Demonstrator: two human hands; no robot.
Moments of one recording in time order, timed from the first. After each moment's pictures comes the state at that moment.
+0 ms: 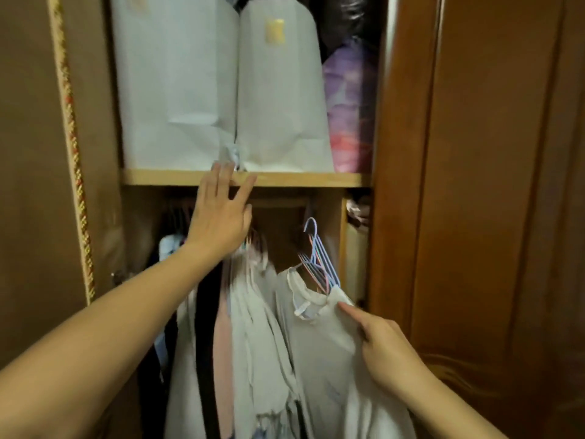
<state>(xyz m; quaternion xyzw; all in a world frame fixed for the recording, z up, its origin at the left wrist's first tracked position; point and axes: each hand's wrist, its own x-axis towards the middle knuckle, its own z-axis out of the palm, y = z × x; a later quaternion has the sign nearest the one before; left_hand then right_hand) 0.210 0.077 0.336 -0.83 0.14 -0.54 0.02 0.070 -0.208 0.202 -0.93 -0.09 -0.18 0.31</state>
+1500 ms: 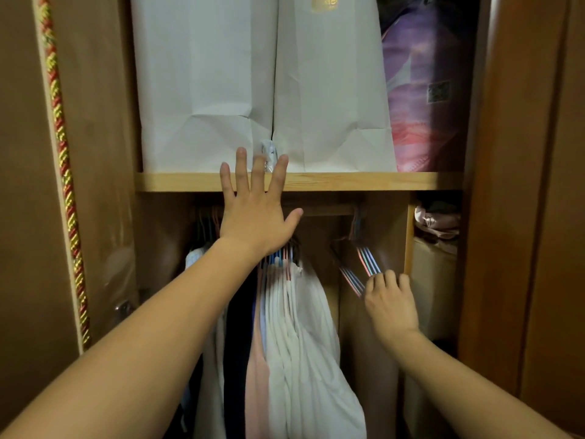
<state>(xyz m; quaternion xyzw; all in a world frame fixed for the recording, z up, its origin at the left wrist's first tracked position) 0.269 0.081 0.357 -0.85 0.06 -0.52 0.05 0.288 -0.159 0.213 -0.93 0.02 -0.30 -0.22</state>
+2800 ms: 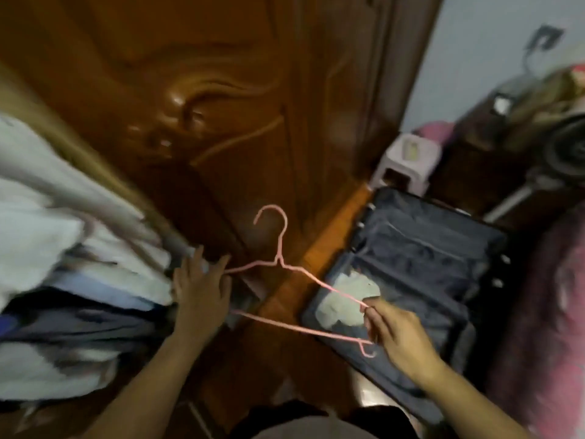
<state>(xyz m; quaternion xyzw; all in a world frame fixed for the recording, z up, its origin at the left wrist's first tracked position) 0.066 -0.130 -0.184 -0.92 0.38 -0.05 -0.10 -0.234 -0.349 -0.178 -0.86 0.25 -0.12 0.44</state>
